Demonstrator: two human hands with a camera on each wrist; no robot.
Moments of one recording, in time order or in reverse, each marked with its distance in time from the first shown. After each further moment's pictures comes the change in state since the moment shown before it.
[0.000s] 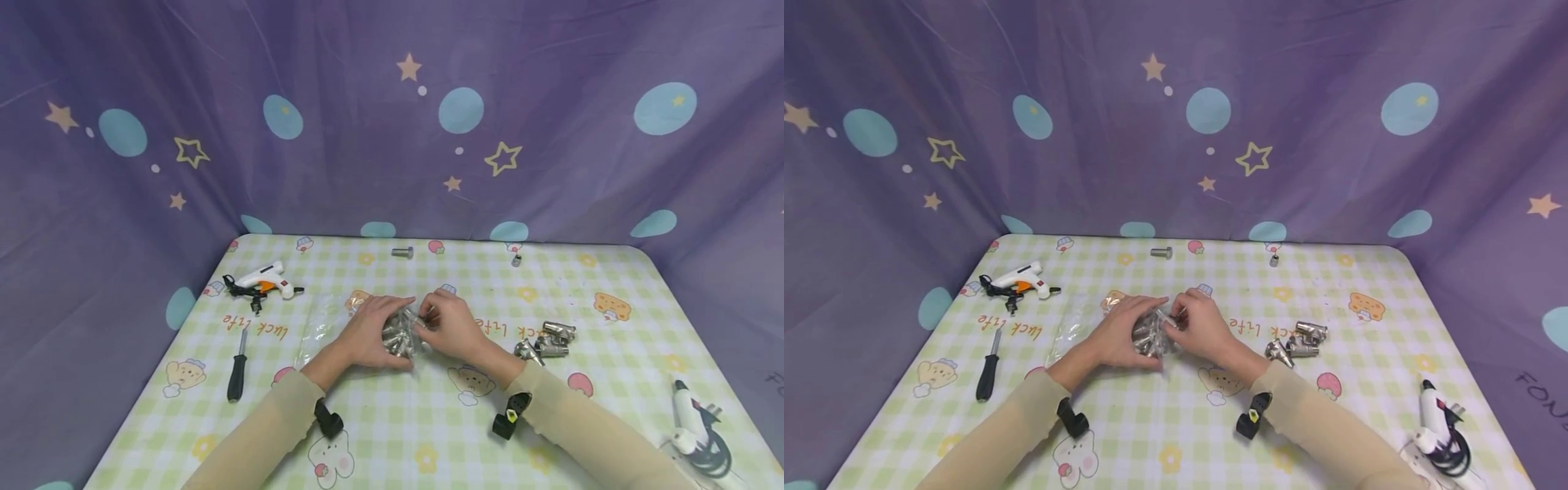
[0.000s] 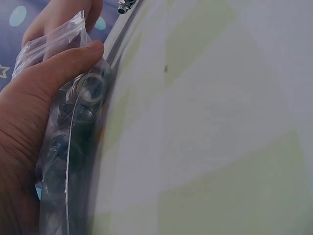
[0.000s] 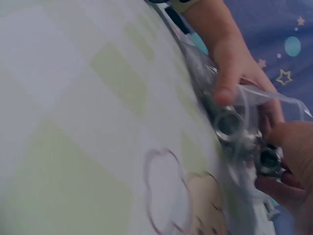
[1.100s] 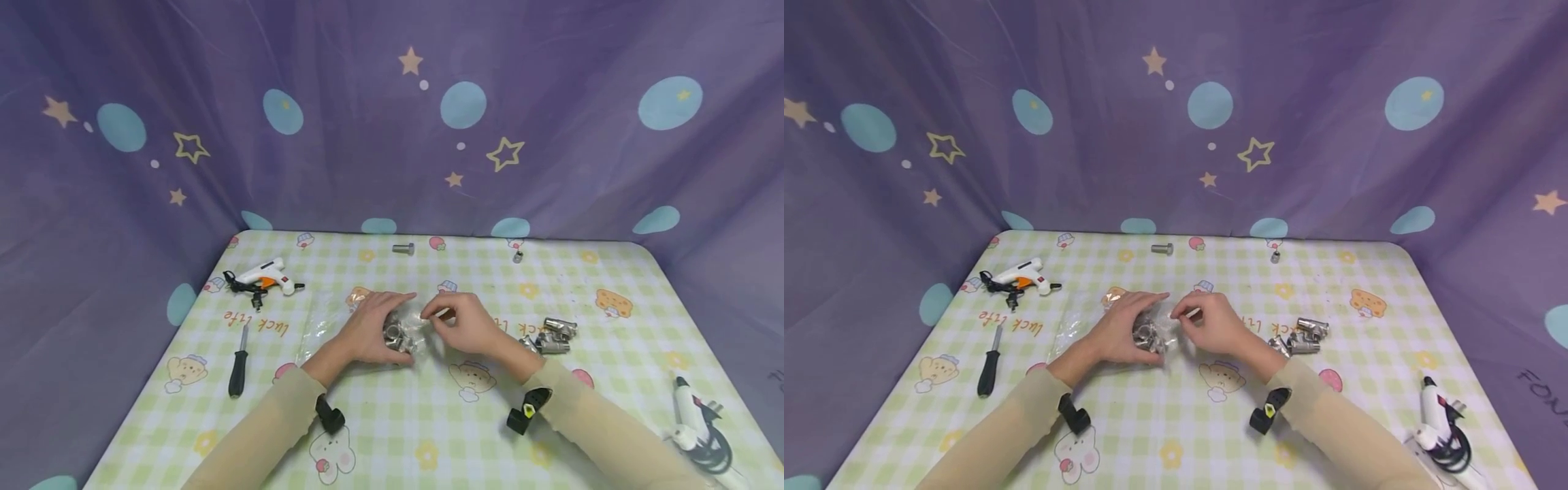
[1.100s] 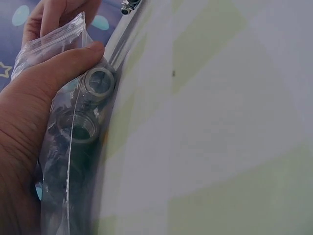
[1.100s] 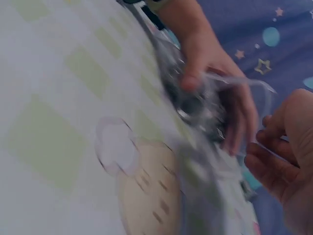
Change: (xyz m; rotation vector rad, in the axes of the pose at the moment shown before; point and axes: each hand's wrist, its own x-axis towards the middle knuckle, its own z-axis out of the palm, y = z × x) left_hand 0.001 -0.002 0.000 -0.018 0.021 0.024; right_hand -0.006 0.007 -0.025 0.254 -0.093 -0.029
